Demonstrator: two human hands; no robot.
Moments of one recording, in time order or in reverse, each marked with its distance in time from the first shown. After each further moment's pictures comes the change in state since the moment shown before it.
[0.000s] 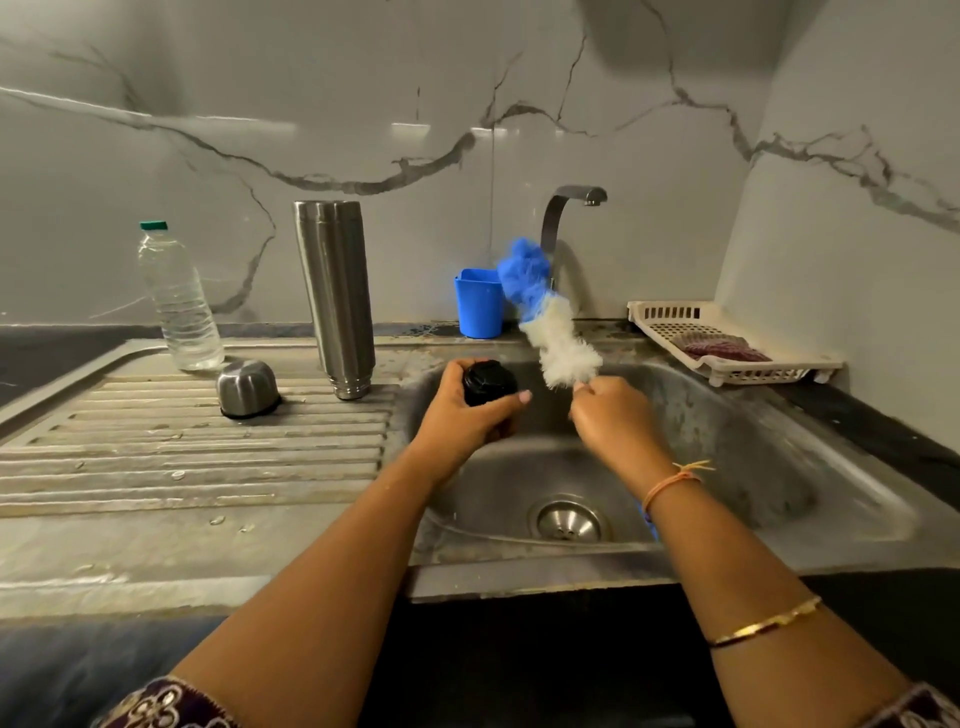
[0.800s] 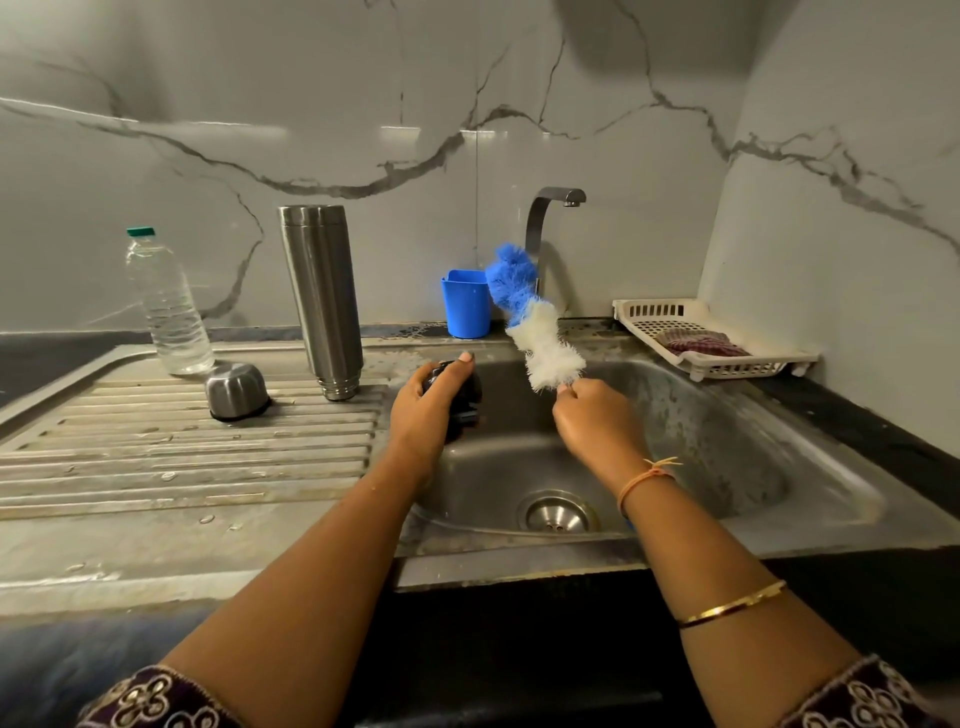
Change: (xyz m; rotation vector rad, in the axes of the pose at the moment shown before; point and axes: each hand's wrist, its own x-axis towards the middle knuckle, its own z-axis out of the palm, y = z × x) left_hand -0.007 0.007 -0.001 -0.054 0.200 0.035; right_hand -0.003 0.007 0.003 -0.055 0.043 -0.019
